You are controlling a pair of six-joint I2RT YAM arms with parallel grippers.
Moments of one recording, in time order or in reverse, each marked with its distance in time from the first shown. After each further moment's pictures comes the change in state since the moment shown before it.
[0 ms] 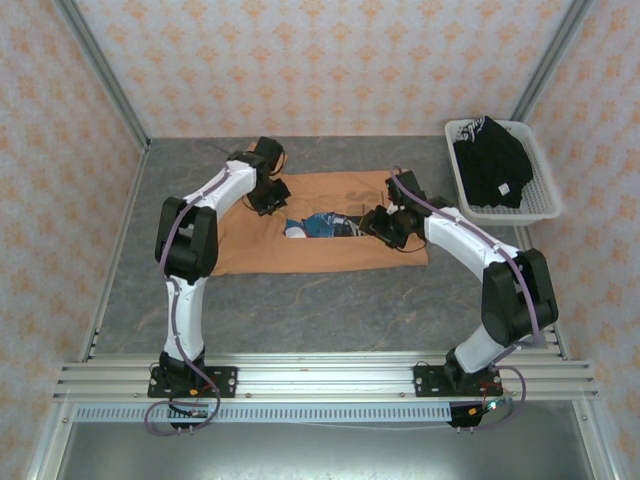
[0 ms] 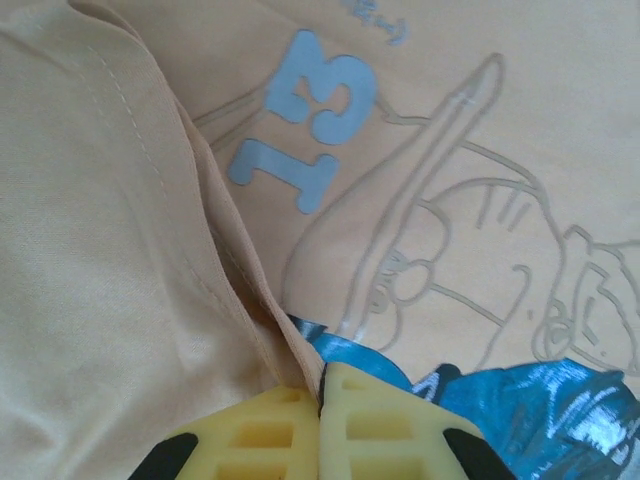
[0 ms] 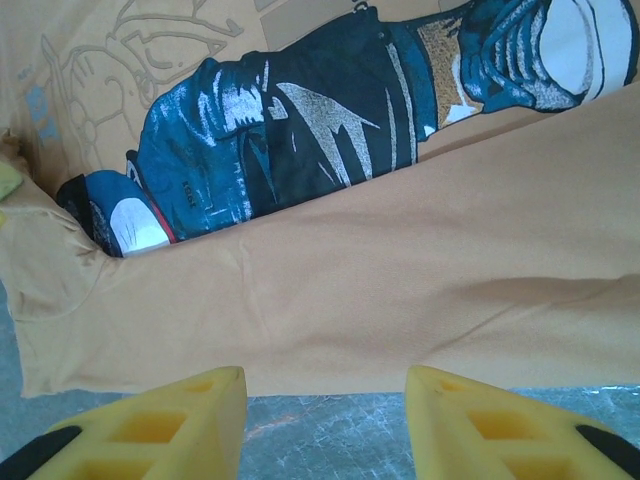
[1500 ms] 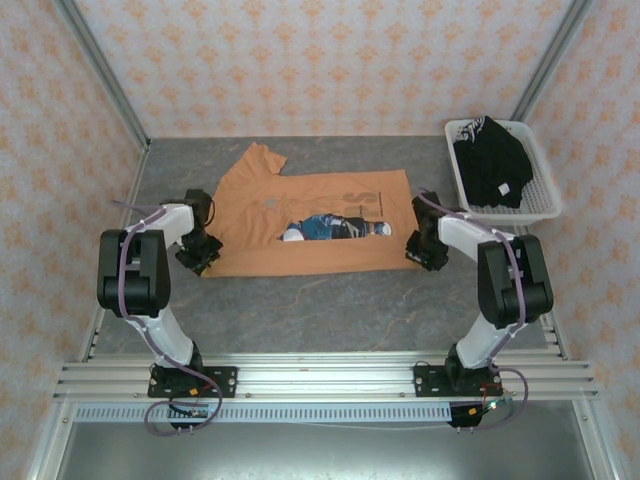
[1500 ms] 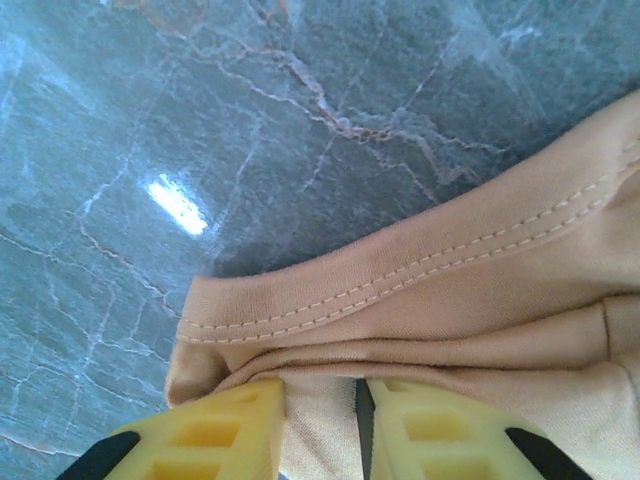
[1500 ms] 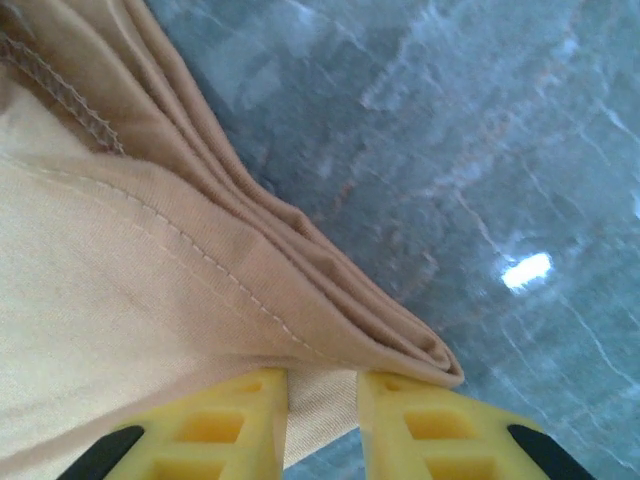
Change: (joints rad) left arm 0.336 -0.419 -0.744 0.011 -0.193 -0.052; right arm -0.204 0.062 -0.167 -0.141 0.302 -0.039
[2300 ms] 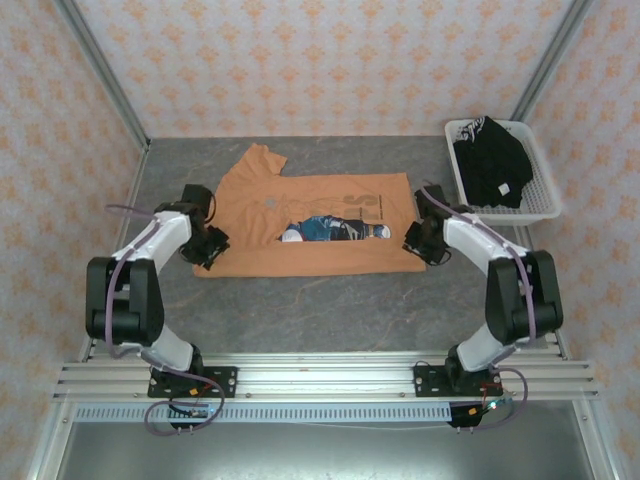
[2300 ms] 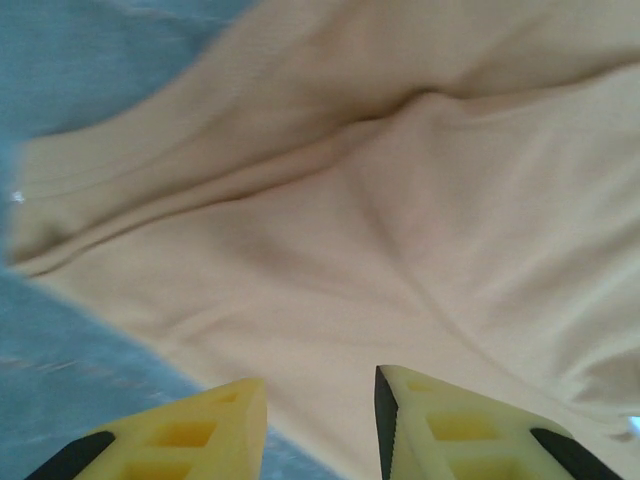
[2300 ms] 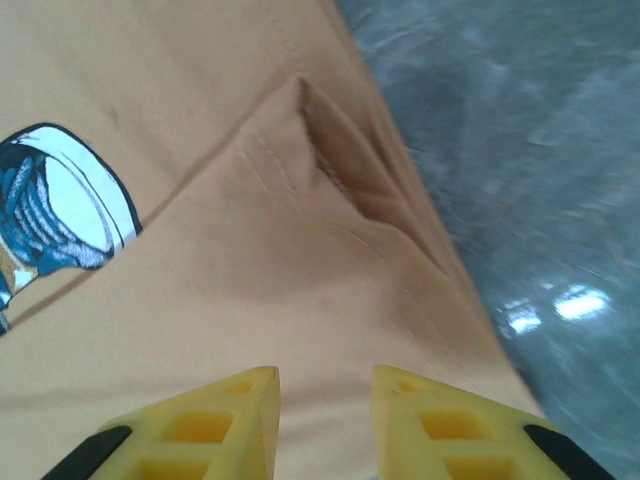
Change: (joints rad) left arm -0.102 -0.109 0.000 0.100 0.161 -0.093; right arm 0.039 0.020 0.080 0.061 -0.083 -0.025
